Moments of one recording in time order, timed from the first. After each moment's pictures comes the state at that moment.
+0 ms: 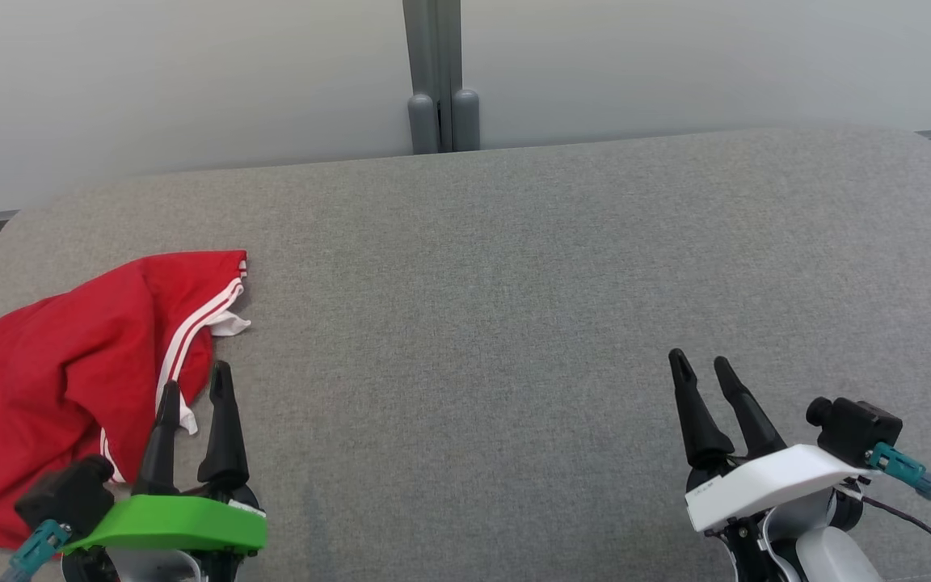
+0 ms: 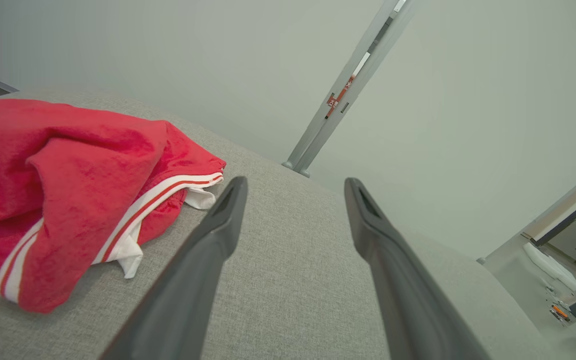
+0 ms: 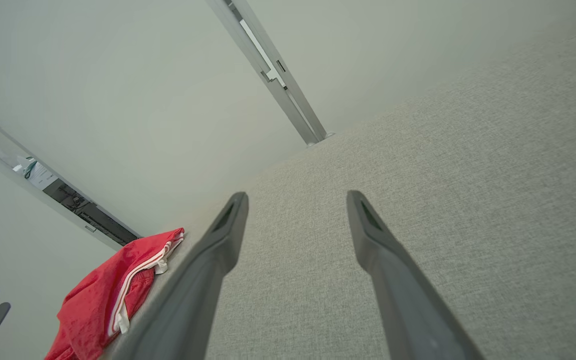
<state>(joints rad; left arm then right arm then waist) 0.00 0.04 -0.02 0.08 -0.63 -0.07 -0.13 -0.05 -0.04 0.14 0.15 0.62 0.13 -0.13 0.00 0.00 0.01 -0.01</state>
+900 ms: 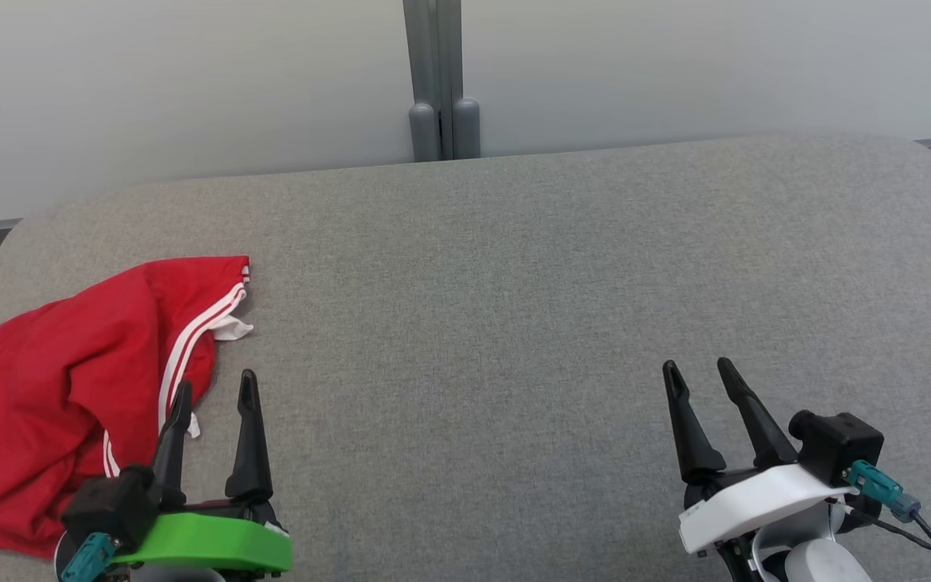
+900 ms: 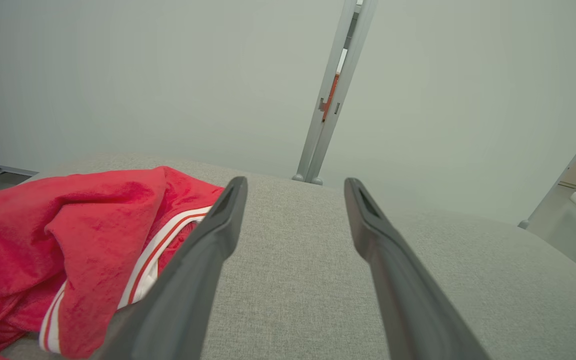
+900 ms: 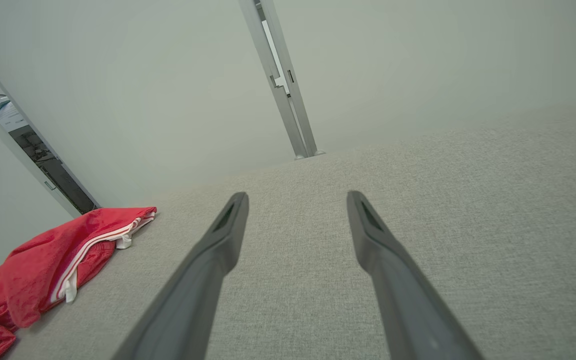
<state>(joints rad) 0.03 0.04 -0.06 0.04 -0.37 -0.06 -0.20 -0.03 -0.05 0.15 0.14 0.36 0.13 -0.19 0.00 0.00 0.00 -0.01</state>
